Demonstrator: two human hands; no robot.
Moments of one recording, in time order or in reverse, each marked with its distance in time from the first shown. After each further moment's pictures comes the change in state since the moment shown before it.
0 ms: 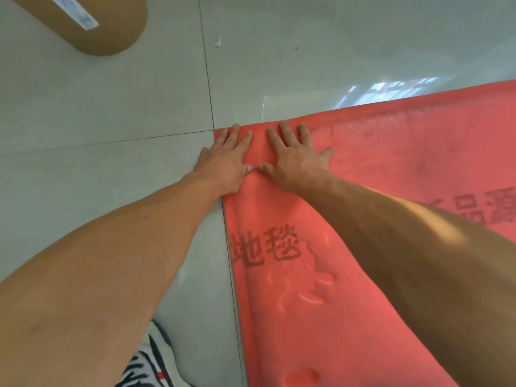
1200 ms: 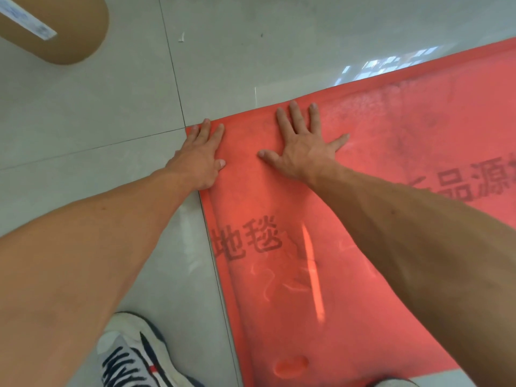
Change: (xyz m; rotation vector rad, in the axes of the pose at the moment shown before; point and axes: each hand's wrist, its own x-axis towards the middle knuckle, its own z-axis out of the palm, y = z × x) left_hand 0.010 0.000 0.004 -0.003 -0.039 -0.045; right_hand -0.008 0.061 0.005 0.087 0.027 0.110
